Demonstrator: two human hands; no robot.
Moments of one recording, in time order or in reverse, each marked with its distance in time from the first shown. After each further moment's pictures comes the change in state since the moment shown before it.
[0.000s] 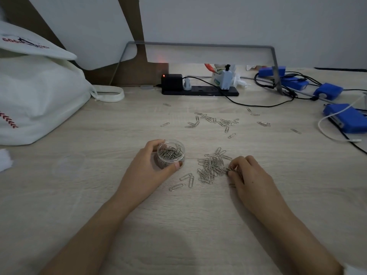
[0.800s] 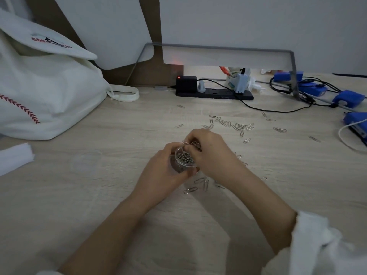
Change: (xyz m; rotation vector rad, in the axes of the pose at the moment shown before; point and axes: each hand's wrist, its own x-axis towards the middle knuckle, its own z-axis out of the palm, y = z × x) left_hand 0.001 0.005 0.000 0.040 -0.035 0.016; right_hand 0.065 -0.099 0.014 0.284 -0.122 -0.204
